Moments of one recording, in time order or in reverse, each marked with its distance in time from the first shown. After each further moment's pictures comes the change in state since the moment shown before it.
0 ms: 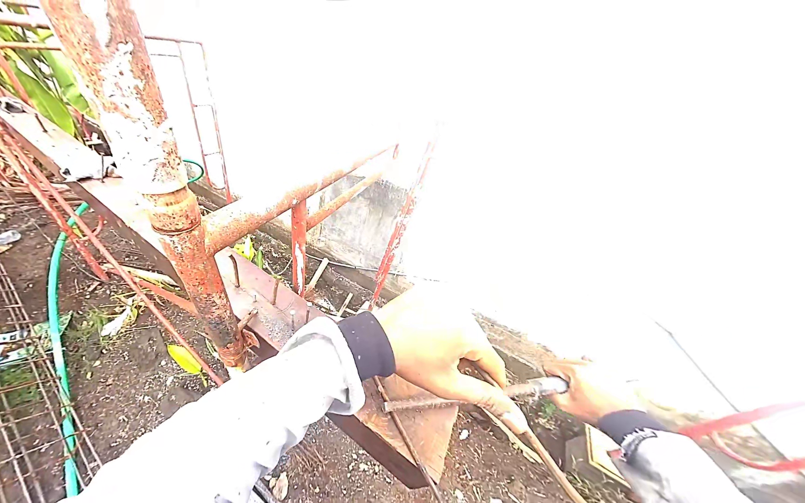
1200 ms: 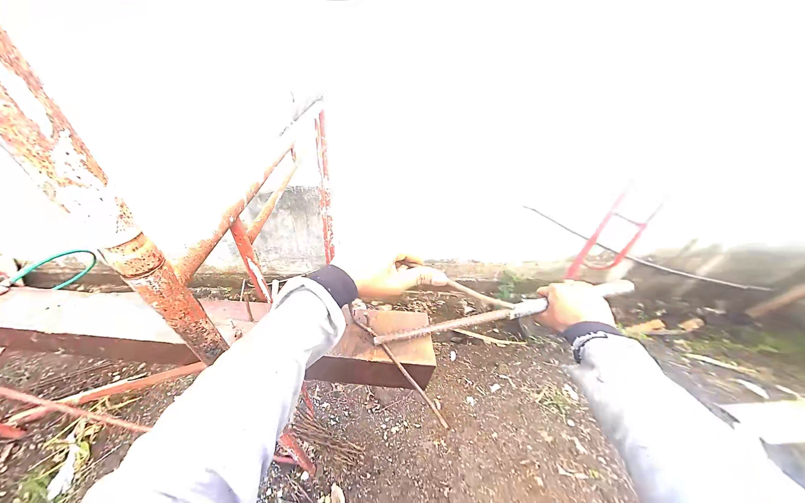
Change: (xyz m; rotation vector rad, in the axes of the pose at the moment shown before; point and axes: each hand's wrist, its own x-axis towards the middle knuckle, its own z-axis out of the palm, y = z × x) left_hand -0.005 0.013 -0.017 0.195 -0.116 -0.066; right_hand -0.142 -0.108 -0.052 0.085 -0.131 0.876
